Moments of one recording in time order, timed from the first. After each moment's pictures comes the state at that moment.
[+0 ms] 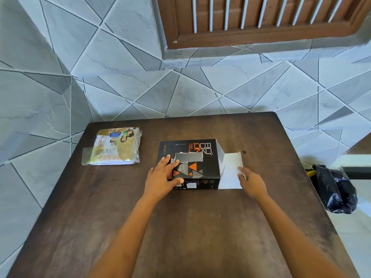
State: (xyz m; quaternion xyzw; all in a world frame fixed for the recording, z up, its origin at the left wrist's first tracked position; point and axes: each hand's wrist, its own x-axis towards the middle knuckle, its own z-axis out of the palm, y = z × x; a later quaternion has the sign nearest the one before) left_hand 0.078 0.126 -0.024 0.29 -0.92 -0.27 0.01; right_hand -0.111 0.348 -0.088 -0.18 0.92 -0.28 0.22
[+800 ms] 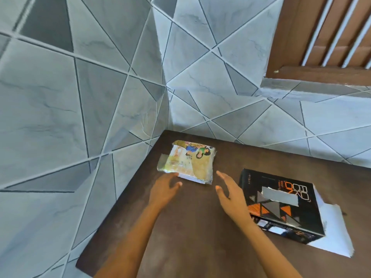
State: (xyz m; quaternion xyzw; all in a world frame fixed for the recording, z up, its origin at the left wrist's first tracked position) left_hand 0.214 -0.035 -0.020 0.47 -0.82 -0.30 0.13; right_hand 0.050 0.111 -0.021 -0.46 0.75 -0.44 0.18
